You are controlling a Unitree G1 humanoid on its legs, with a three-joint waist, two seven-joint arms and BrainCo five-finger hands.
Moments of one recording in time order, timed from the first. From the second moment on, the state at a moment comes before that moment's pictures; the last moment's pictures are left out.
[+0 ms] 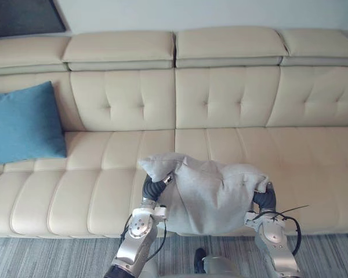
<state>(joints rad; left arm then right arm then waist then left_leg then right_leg) 0.04 0.09 -0.39 0.12 -0.34 -0.19 0.24 0.16 -0.17 -0.02 0.04 0.09 -0.13 -0.28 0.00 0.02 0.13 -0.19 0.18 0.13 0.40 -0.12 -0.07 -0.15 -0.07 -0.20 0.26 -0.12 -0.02</state>
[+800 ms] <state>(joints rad) -0.14 0.15 -0.34 0.10 -0.24 -0.18 0.32 -0.11 -0.17 -0.03 0.11 0.05 -0.12 -0.32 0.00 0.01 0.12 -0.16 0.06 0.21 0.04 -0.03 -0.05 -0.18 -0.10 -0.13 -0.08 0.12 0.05</state>
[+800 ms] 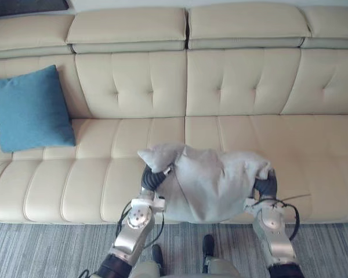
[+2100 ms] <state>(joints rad) -1.23 0.49 -0.14 0.70 -0.30 -0.22 0.48 -1.29 -0.39 -0.07 0.65 0.21 -0.16 -0.50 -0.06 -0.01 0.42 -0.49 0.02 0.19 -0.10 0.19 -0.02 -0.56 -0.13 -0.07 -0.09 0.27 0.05</state>
